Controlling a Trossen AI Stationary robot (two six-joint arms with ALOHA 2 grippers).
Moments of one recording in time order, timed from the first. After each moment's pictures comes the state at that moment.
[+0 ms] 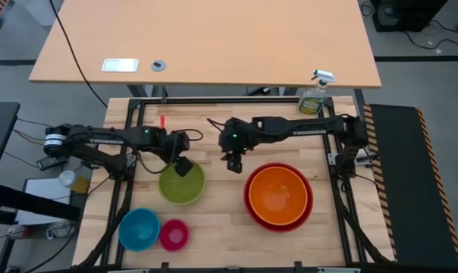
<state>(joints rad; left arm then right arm) 0.10 1.22 0.87 -0.87 -0.04 -0.67 -0.10 1.84 1.57 -0.62 -0.16 0.10</state>
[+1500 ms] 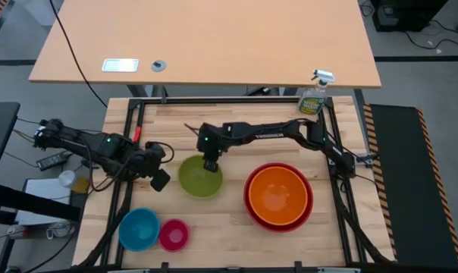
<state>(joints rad) -0.29 0.95 0.97 -1.15 -0.08 -1.12 -0.15 2.28 1.87 -0.56 -0.15 0.07</state>
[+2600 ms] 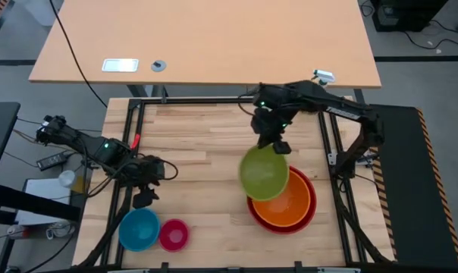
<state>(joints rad) -0.42 0.96 0.97 -1.10 0.09 -0.63 -0.25 1.67 1.87 -1.39 -0.47 -0.42</state>
